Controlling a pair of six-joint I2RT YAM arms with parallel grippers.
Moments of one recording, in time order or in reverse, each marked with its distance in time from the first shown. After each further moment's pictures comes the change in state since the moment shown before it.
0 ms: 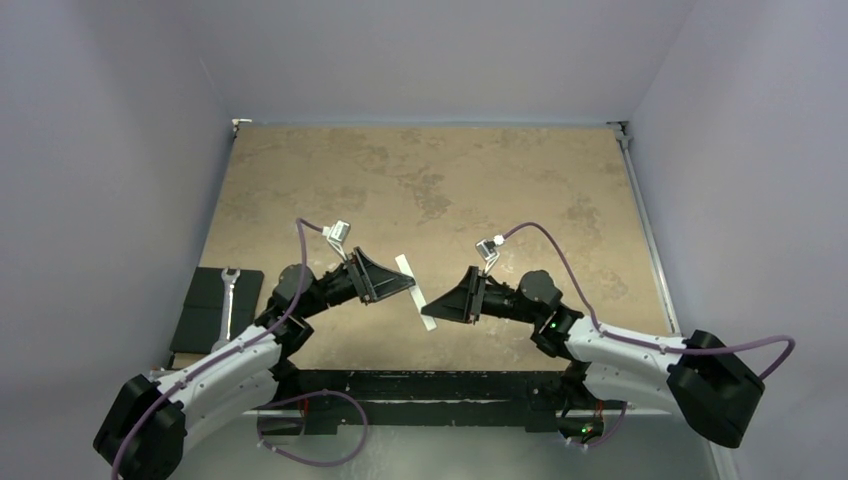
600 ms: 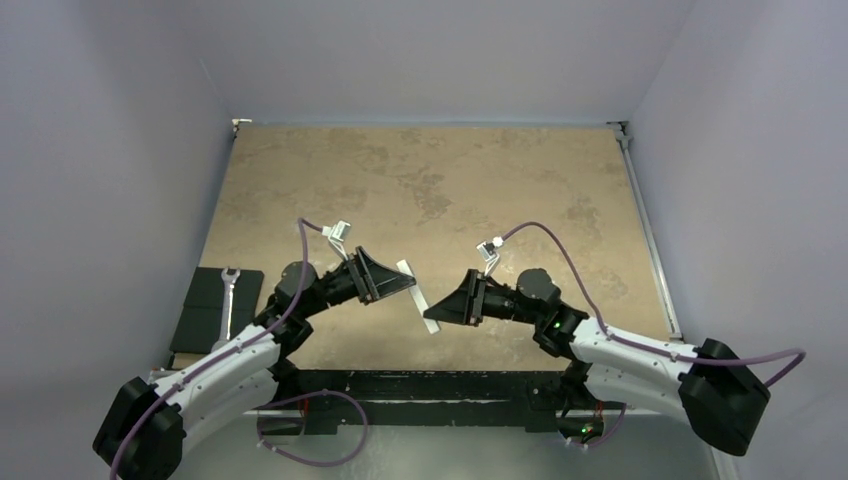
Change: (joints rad) left arm 0.000 -0.004 0.024 -0.096 -0.026 0.059; right arm 0.000 -0.058 0.036 -0.222 0.024 -0.109
